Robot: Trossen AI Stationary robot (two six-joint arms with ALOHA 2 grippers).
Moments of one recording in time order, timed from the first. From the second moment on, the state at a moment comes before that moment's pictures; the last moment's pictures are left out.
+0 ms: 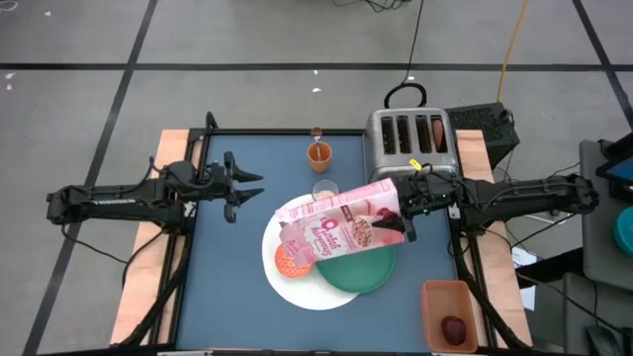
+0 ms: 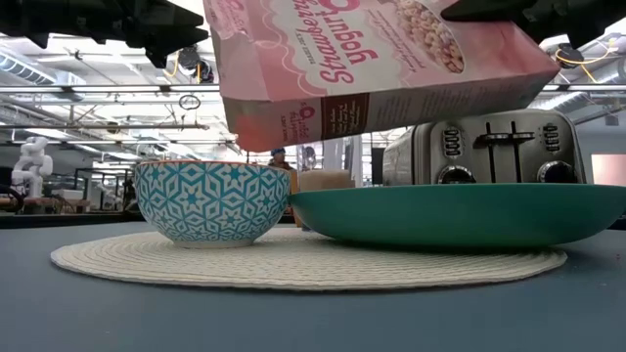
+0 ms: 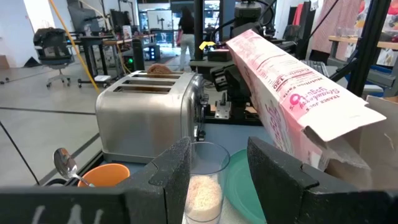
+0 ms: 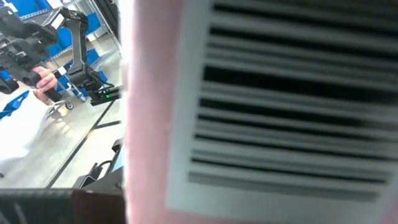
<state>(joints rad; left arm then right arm) 0.16 0.62 0.43 0.18 0.06 0.02 -0.03 0.82 0.49 0.07 -0.24 0.31</state>
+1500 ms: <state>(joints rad) 0.16 0.62 0.43 0.18 0.06 0.02 -0.03 0.88 0.62 -0.08 -0.21 0.15</state>
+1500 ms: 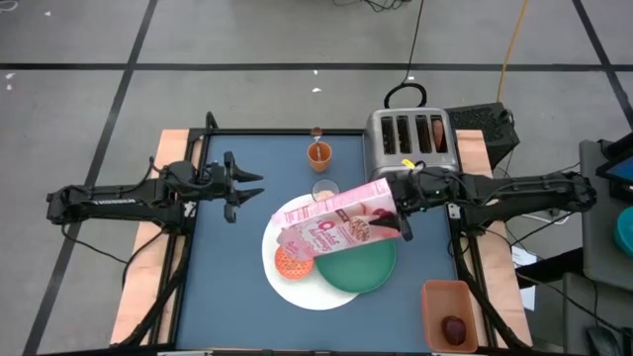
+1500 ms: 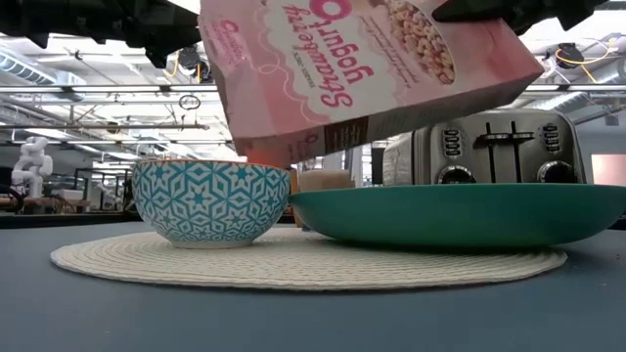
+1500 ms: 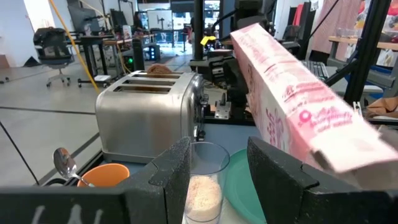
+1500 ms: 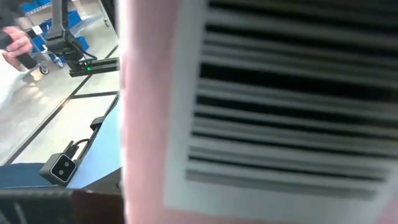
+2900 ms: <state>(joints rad) 0.16 0.62 0.43 0.18 0.06 0.01 -0.03 0.87 0.62 -0.05 -0.22 0.14</state>
